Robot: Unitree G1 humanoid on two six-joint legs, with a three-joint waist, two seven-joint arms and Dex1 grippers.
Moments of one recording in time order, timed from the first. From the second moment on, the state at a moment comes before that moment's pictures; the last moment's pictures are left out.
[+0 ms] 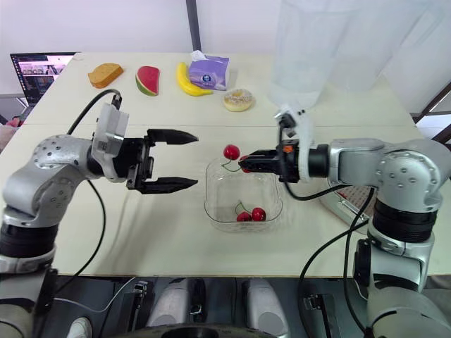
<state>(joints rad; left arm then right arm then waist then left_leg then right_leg) -0.55 0.64 0.00 -0.27 -0.61 0.39 -1.19 -0.68 -0.62 -0.30 -0.21 1.27 1.61 0.36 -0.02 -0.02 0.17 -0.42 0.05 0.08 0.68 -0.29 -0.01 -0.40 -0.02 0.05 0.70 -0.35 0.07</state>
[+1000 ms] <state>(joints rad) -0.56 0.40 -0.13 -0.11 -0.54 0.28 -1.19 -0.59 -0.76 -0.12 -0.08 1.95 1.27 -0.02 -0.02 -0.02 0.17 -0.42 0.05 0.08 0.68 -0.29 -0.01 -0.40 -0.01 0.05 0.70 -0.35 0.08</state>
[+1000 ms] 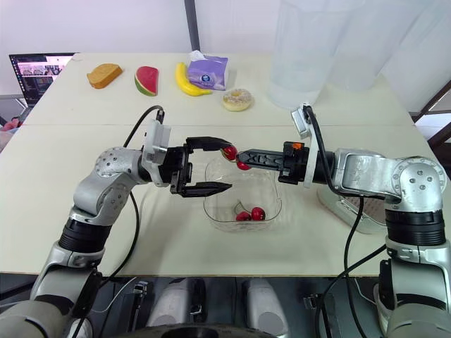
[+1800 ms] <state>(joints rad) -0.59 0.42 -0.10 -0.15 -0.65 0.49 -1.13 -0.56 -0.81 -0.09 -0.12 1.95 1.25 -0.02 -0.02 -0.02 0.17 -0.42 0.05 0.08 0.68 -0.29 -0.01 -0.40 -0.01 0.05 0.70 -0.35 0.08</state>
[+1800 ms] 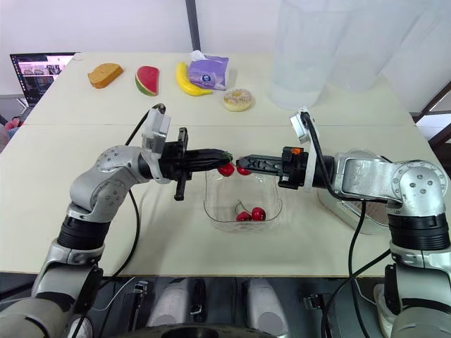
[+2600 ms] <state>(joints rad) -0.69 0.44 -0.04 -0.12 -0.74 0.69 -1.07 -0.52 -0.99 -0.17 -0.16 1.95 1.22 0.03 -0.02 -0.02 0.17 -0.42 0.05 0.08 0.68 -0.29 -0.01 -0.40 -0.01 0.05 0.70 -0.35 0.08</state>
